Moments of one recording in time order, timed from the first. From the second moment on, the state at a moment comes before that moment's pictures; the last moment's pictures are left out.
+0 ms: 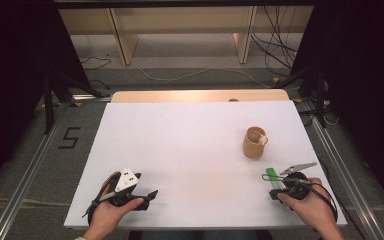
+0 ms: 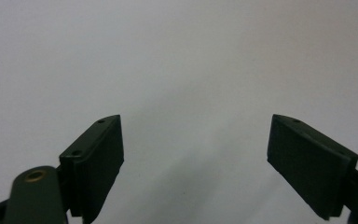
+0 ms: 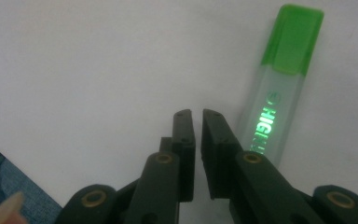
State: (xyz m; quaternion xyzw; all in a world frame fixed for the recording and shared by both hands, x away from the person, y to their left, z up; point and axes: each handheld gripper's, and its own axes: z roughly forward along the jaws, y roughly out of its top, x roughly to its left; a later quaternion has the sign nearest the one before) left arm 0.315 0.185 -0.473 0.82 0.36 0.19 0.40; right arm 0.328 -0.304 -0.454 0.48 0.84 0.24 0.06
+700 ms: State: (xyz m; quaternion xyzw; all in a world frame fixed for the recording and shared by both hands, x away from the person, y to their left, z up) left arm 0.315 0.185 -0.474 0.82 0.36 0.19 0.40; right arm 0.392 -0.296 -0.435 0.55 0.82 0.16 0.07
